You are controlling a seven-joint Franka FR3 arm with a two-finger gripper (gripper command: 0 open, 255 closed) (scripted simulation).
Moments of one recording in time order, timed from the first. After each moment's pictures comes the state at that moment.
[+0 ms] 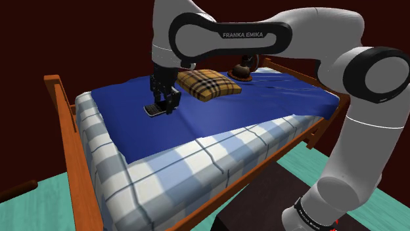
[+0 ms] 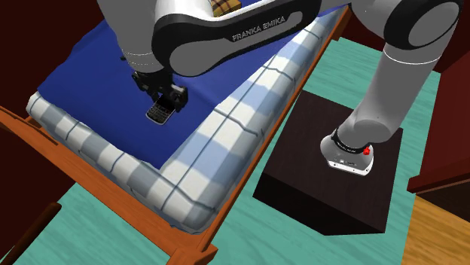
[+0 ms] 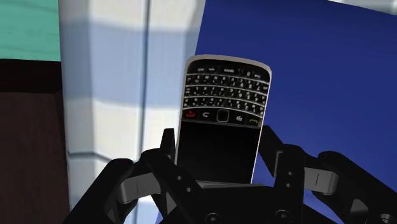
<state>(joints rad) -0.17 0.29 0.80 -1.54 -0.21 1.81 2.14</state>
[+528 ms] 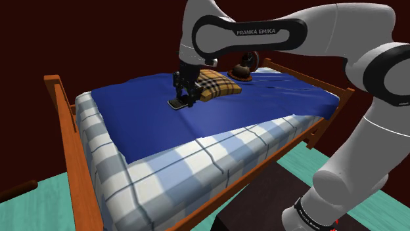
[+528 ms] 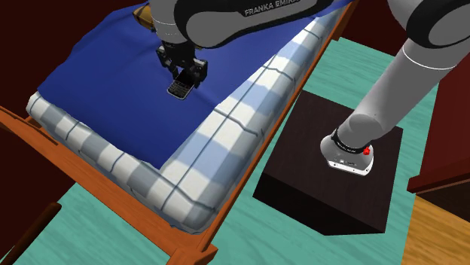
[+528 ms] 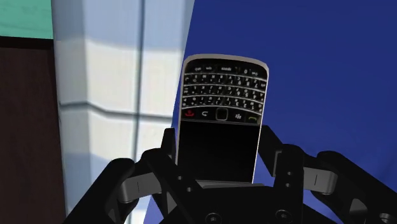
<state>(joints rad) -0.35 0.11 0.76 -1.73 -0.07 1.87 1.91</state>
